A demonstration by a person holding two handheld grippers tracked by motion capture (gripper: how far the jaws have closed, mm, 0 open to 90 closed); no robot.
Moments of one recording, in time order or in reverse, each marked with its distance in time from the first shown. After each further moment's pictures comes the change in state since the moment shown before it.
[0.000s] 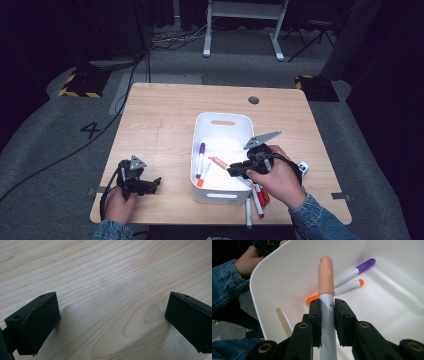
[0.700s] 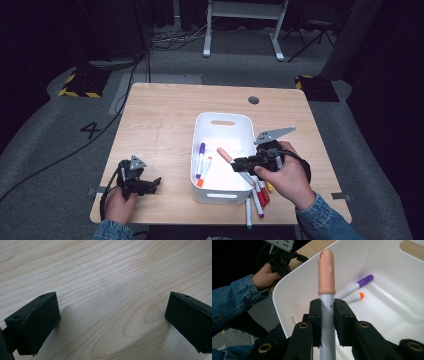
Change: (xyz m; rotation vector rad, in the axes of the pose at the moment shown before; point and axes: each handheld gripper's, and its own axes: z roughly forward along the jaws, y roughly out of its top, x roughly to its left) left arm 0.000 0.000 0.000 -0.001 -0.001 0.000; right arm 0.006 0.006 -0.030 -0.104 0.037 0.006
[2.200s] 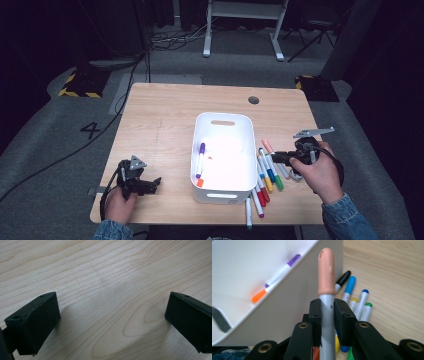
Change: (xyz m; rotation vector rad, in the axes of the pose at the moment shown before) left arm 0.000 0.000 0.000 0.001 0.001 0.000; right arm -0.077 -0.053 -0.052 -0.003 -0.263 0.191
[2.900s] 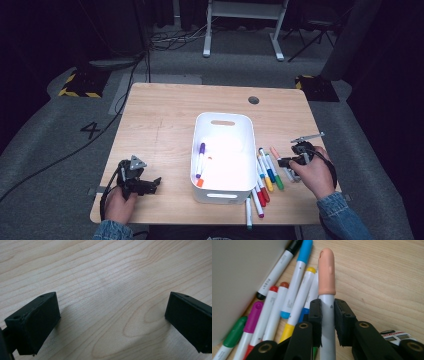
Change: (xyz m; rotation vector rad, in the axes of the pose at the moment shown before) left arm 0.000 0.000 0.000 -0.001 -0.001 0.000; right arm -0.055 -0.033 0.045 0.151 -0.161 0.081
